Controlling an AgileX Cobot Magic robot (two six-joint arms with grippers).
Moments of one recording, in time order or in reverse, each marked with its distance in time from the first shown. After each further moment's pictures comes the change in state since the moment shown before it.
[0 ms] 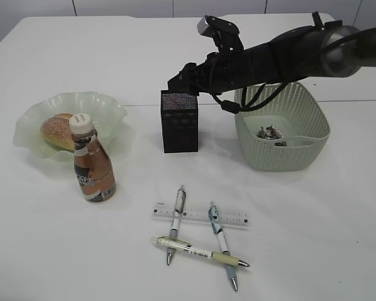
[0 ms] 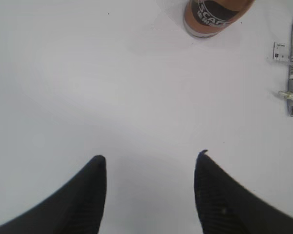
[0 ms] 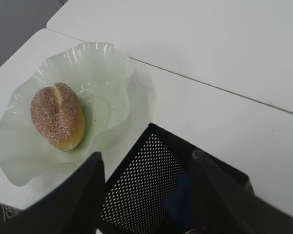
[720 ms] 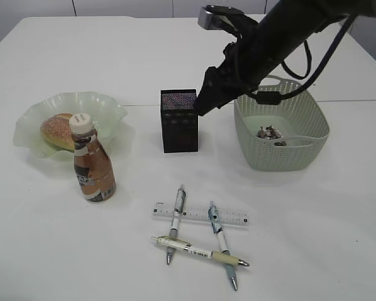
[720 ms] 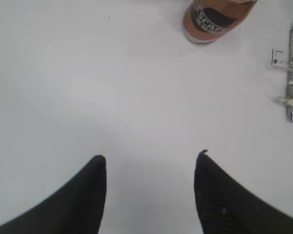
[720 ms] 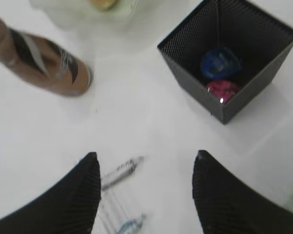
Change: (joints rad) left arm 0.000 0.000 0.000 0.000 -0.019 0.000; right arm 0.004 -0.219 -0.002 -0.718 0.419 0.458
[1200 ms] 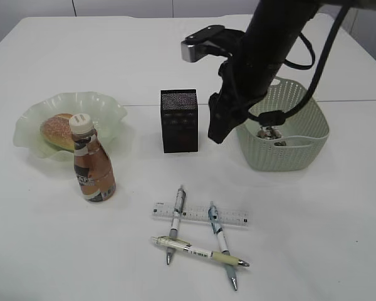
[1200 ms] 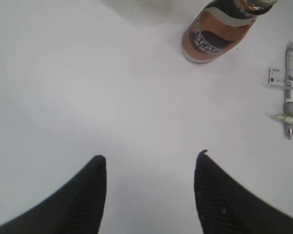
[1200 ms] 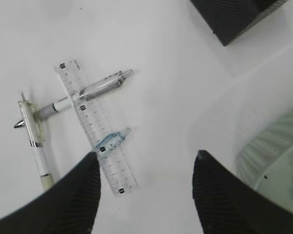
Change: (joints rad) left arm 0.000 0.000 0.000 -0.001 -0.056 0.001; right arm 0.125 -0.051 0.000 -0.361 0.169 0.079
